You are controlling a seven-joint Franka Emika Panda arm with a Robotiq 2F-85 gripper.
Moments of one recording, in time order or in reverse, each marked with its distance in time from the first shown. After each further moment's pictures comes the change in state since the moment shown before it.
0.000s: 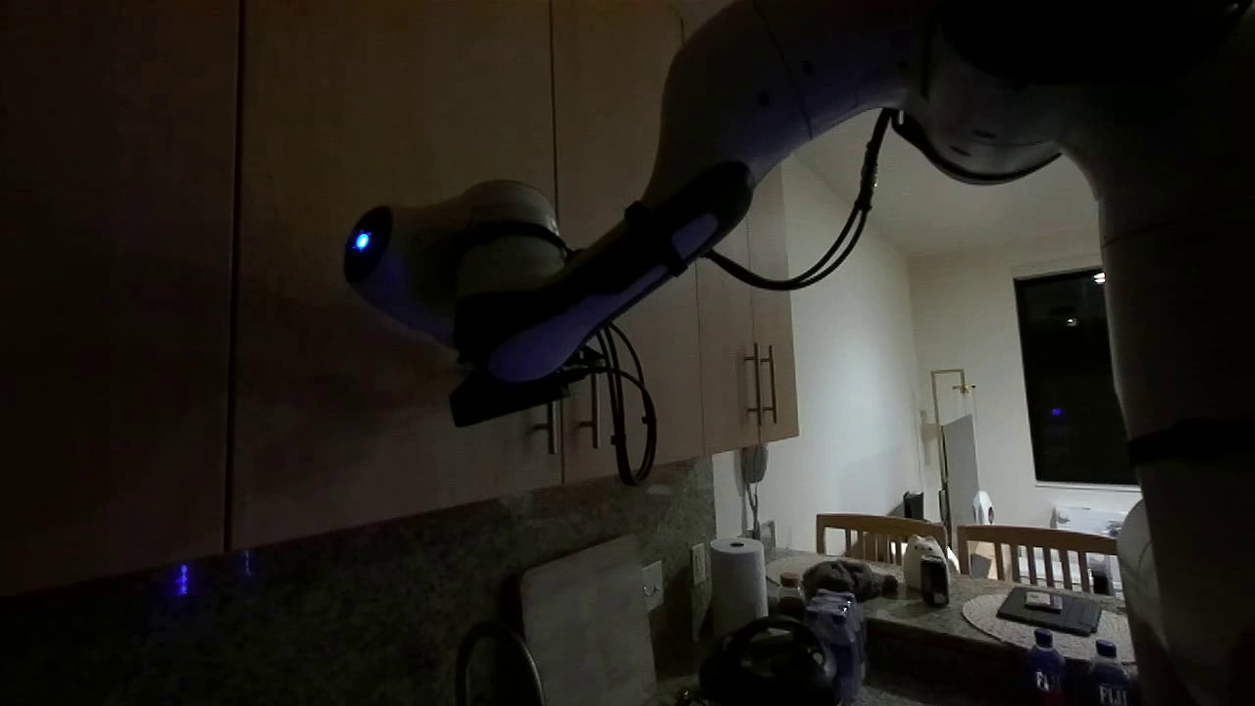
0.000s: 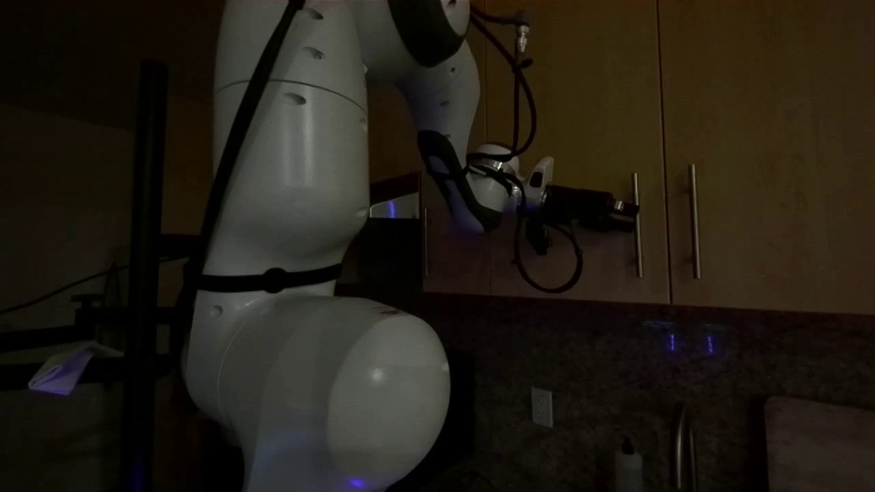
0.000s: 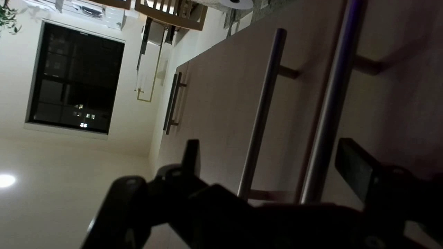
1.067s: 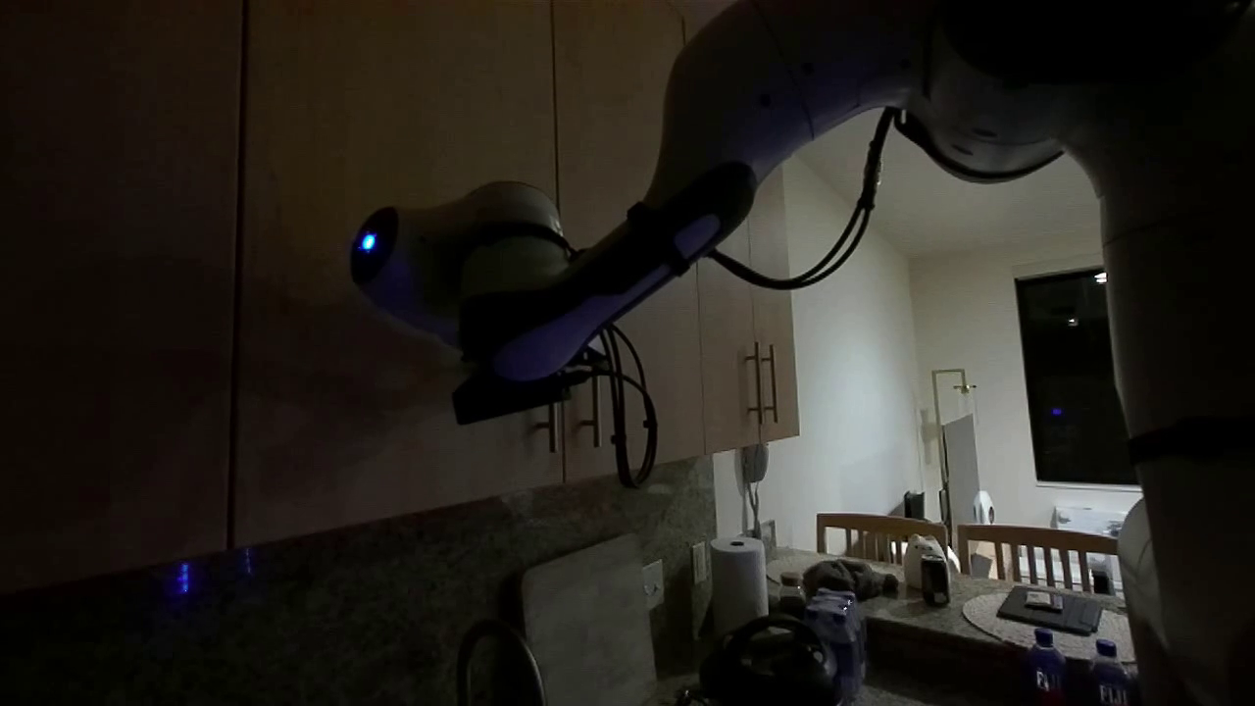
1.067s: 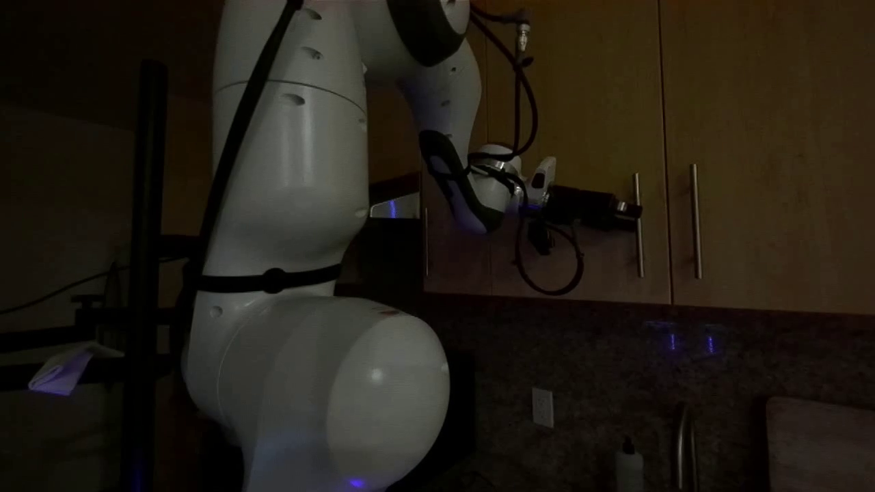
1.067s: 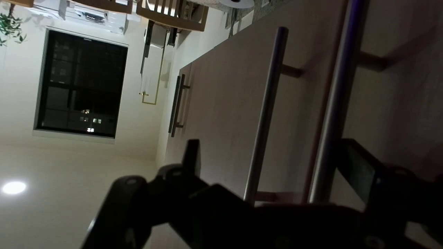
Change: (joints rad) arm -0.002 -0.003 -0.010 -0.005 0.000 0.004 0.041
